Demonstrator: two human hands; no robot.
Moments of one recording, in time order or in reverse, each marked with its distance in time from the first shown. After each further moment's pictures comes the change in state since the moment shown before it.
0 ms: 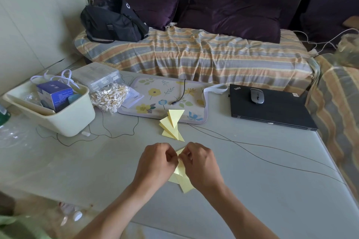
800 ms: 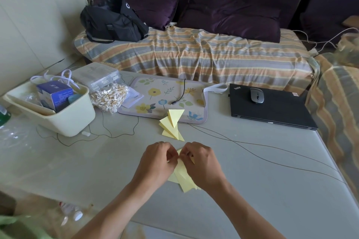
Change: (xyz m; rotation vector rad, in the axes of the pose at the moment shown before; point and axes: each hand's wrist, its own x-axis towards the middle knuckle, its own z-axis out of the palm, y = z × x) left_hand 0.001 -0.004 0.001 -0.010 -0.027 0.071; right_hand 0.003 0.005 -0.005 0.006 -0.047 -0.088
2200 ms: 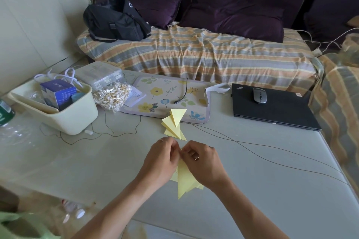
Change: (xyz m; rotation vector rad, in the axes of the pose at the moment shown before) left_hand 0.003 -0.003 0.002 -0.068 0.005 0.046; right_hand 0.001 -0.005 -0.003 0.193 -0.023 0.135
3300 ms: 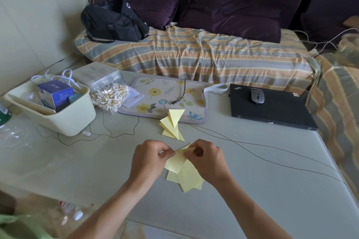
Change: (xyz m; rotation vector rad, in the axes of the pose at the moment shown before) left_hand -0.003 0.008 -0.020 -0.064 0.048 -0.228; right_hand 0.005 0.003 -0.015 -0.026 0.006 0.172
